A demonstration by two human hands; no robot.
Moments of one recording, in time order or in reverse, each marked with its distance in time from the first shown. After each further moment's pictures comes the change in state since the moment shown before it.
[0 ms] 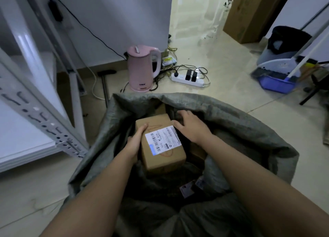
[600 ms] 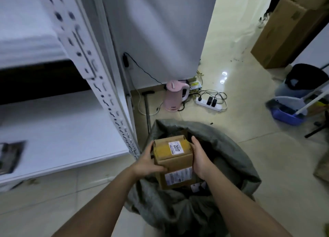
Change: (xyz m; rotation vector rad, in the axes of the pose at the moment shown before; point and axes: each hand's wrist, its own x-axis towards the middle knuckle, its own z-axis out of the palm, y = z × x) left_hand -0.304 0.159 -0.057 0.507 -0.197 0.237; right_hand -0.130 -0.186 -0.166 1.458 -0.464 0.639
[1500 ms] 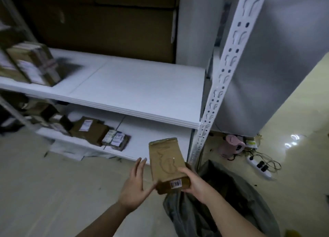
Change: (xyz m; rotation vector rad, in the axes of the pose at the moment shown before) left_hand -0.412 0.116 -0.099 0.396 0.800 0.067; right_hand -0.279 -0.020 0.268 -0.623 -0.394 0.061
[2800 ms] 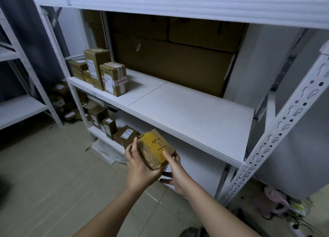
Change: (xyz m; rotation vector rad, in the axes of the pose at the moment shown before) left_hand -0.007 0.000 -0.121 -0.135 0.813 -0.118; right_hand -0.013 -0.080 0.210 -0.262 -0.250 -0.243
